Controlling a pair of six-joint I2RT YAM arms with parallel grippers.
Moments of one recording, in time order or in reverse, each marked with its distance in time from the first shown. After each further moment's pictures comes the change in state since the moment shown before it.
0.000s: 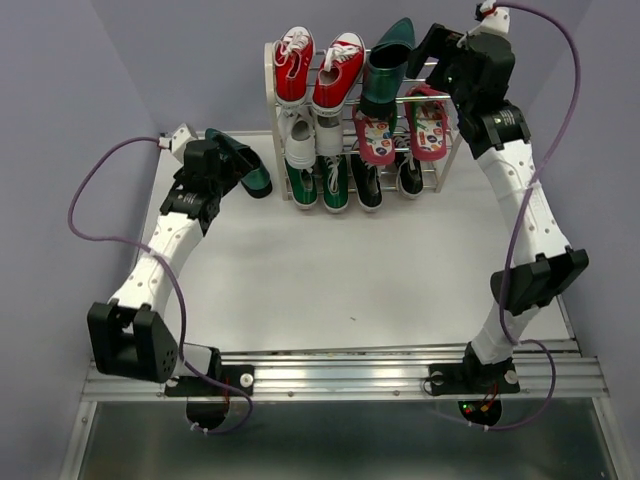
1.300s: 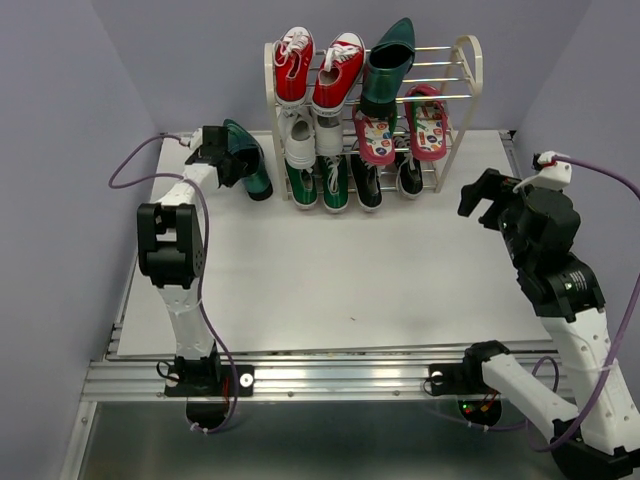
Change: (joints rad) left arm 0.150 0.739 0.412 -0.035 0.186 -0.103; right arm 0.003 -1.040 -1.017 -0.199 0.156 -0.036
